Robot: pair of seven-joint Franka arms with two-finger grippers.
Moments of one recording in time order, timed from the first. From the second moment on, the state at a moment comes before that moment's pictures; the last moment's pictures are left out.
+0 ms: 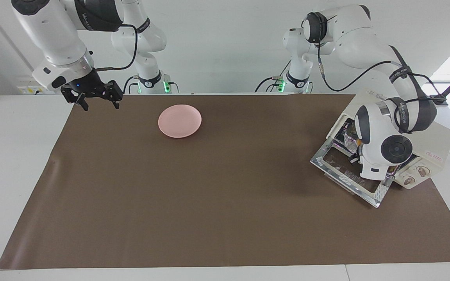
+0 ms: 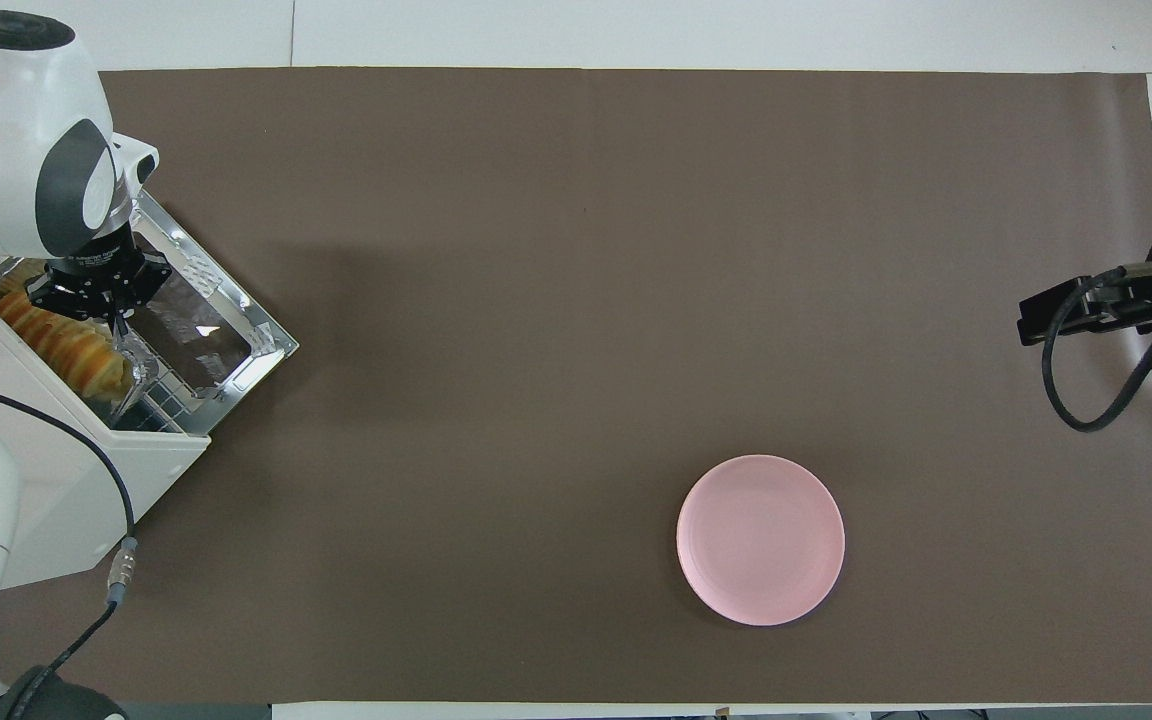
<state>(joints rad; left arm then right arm) -0.30 0.57 0.31 -1.37 0.18 1.44 -0.47 0.01 0.00 0.01 -1.61 -0.02 1.51 -0.05</state>
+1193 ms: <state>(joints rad) -0.29 0.57 0.31 -1.37 0.18 1.49 -0.47 0.01 0.00 0.01 -1.61 -0.02 1.51 -0.05</state>
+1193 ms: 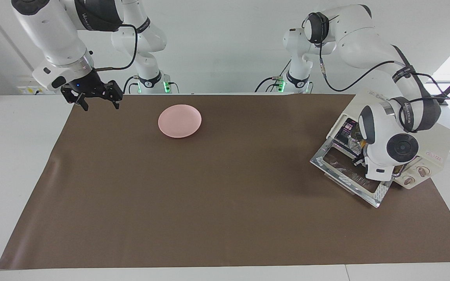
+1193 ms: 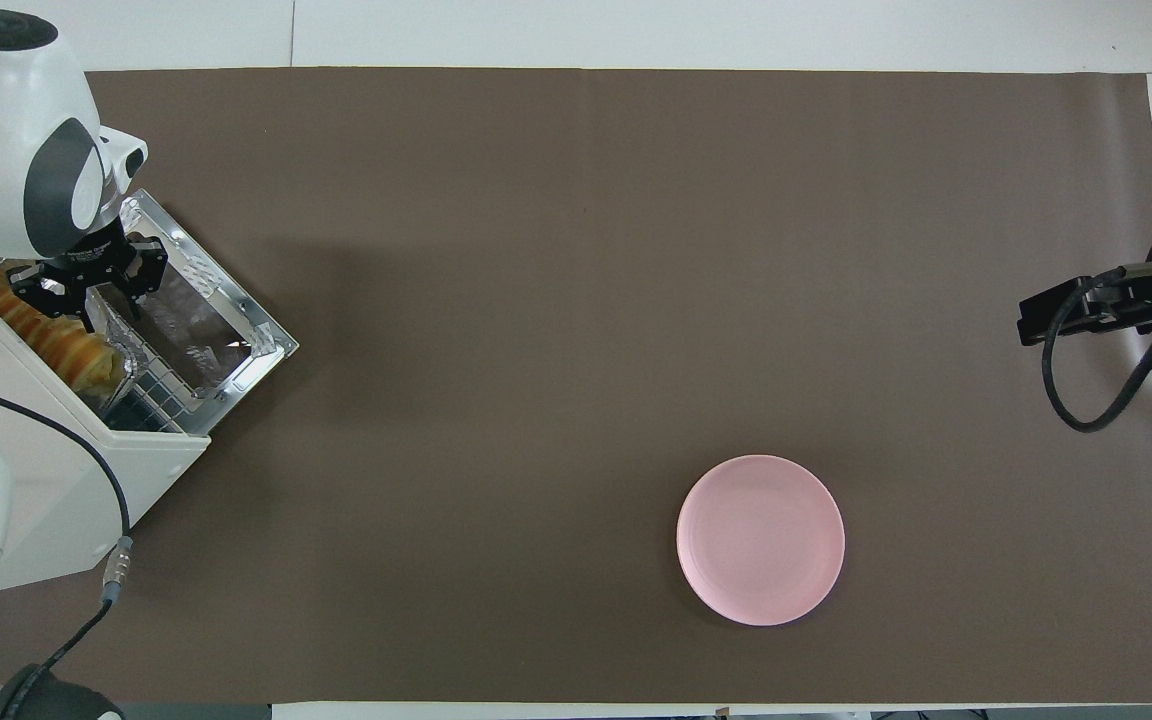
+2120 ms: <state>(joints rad) -0.30 0.43 0.31 -1.31 0.09 1.51 -0.36 0.01 0.00 0.01 -1.61 -0.02 1.51 -0.05</state>
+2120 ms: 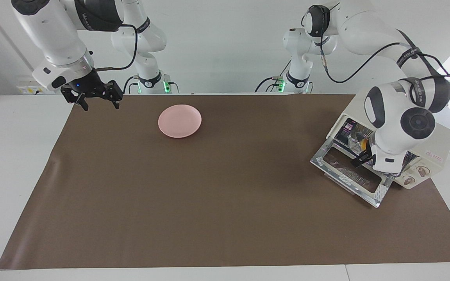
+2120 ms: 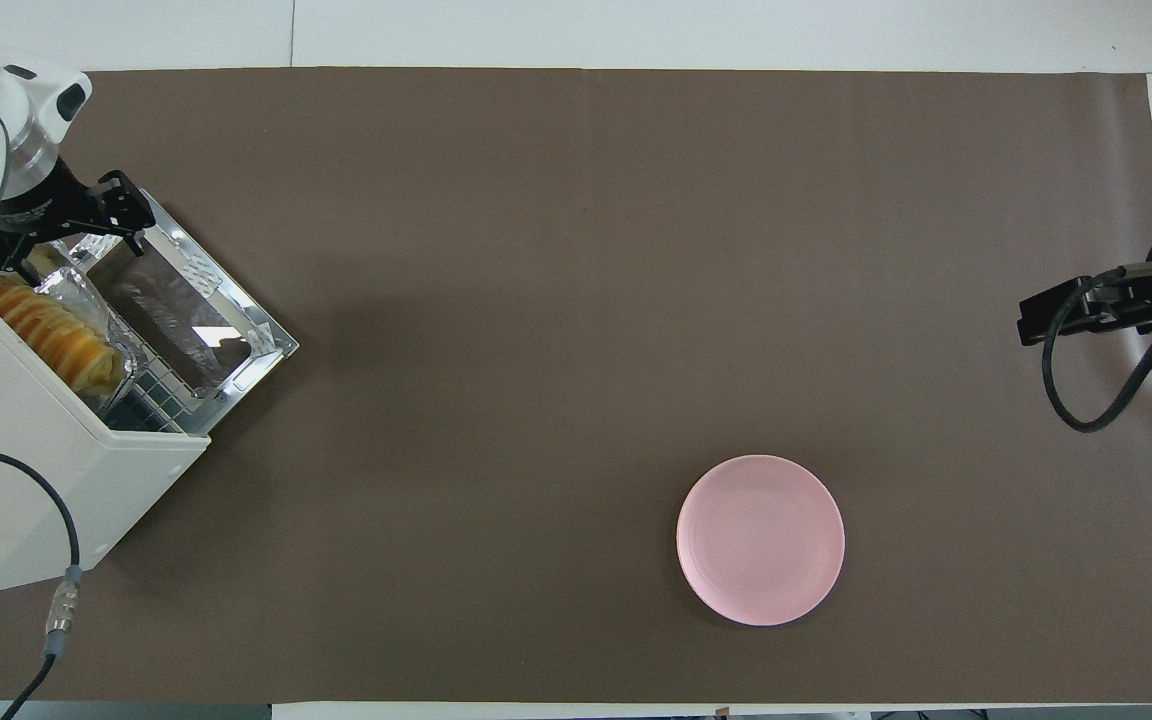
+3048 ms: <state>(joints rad) -0.25 0.12 0.24 -1.37 0.02 1.26 -0.04 0.01 0.00 0.01 -1.61 -0.02 1.51 -0.05</state>
